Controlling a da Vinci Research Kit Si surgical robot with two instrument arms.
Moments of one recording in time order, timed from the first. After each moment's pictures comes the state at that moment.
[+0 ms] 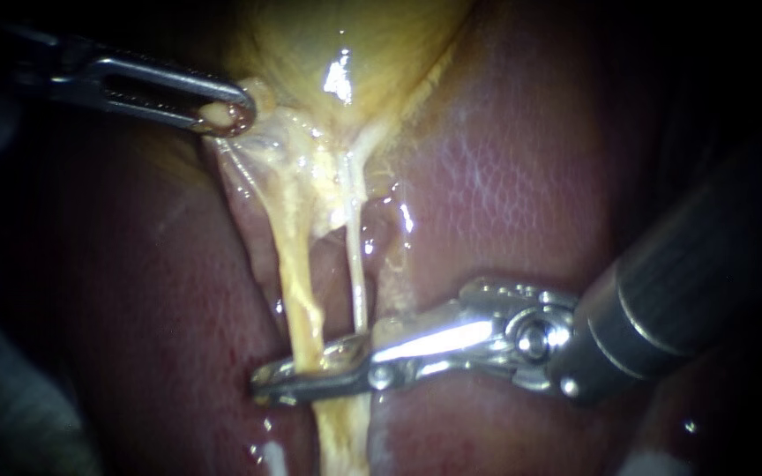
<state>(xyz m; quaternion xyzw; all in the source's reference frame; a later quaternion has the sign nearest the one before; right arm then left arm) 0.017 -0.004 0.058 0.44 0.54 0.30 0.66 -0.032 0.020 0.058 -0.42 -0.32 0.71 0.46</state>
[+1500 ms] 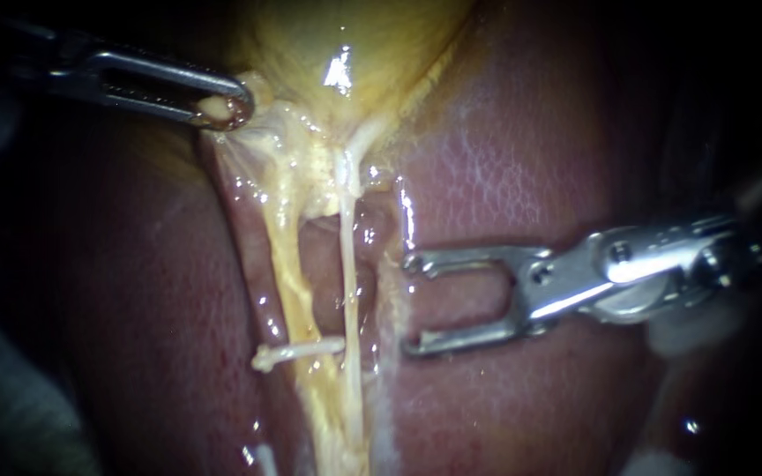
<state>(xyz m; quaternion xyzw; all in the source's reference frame) 0.004 0.000 0.055 0.19 0.54 0.12 0.81 -0.032 0.020 0.057 -0.42 -0.32 0.71 0.46</state>
